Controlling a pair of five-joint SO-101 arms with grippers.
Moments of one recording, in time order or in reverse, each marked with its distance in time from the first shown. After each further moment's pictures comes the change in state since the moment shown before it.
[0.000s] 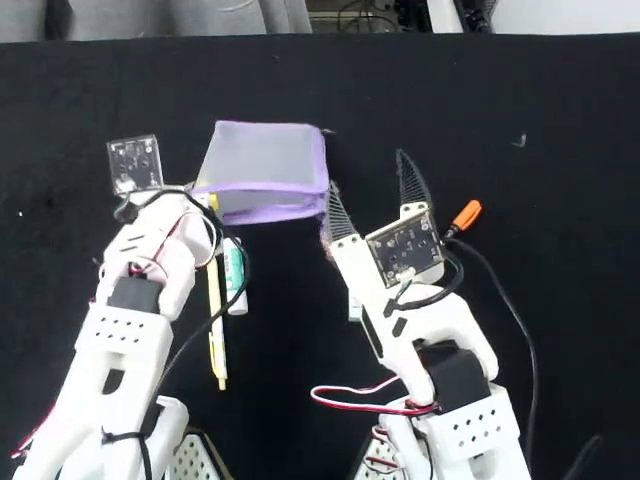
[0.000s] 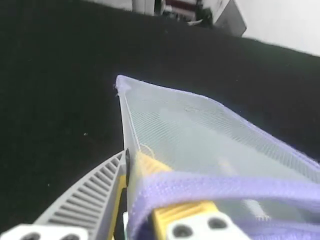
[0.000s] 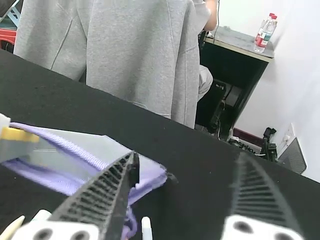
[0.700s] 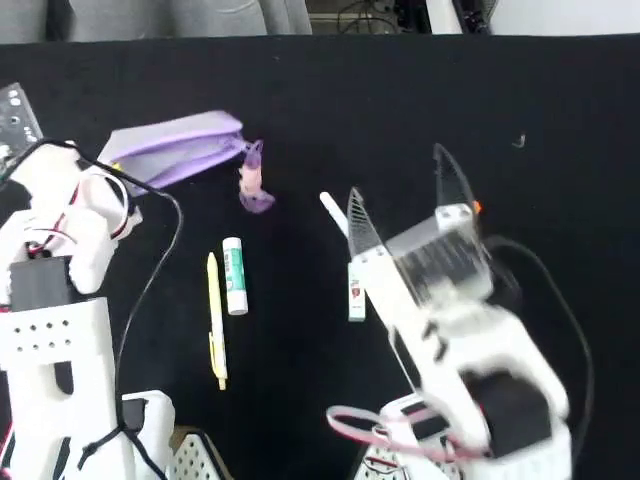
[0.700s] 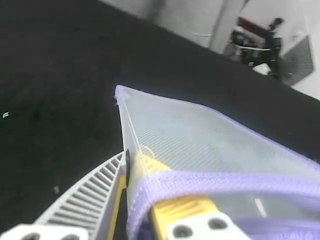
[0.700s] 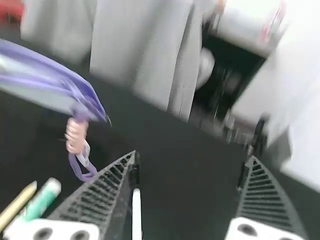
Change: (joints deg) left arm -18.5 -0.4 -31.3 36.5 0.5; right arm 1.0 11.2 -32.4 31.2 4.0
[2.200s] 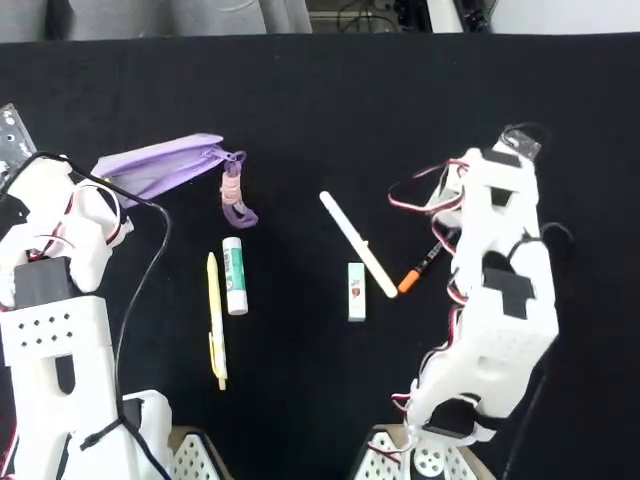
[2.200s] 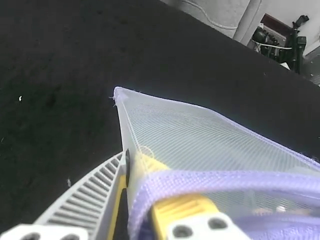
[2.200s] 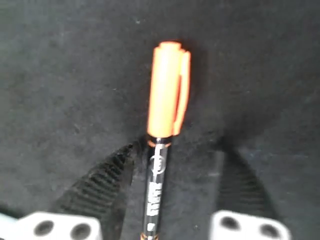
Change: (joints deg) left arm -3.4 0.0 9.1 -6.7 0.1; right arm 32.4 93.7 -32.3 5.3 -42.0
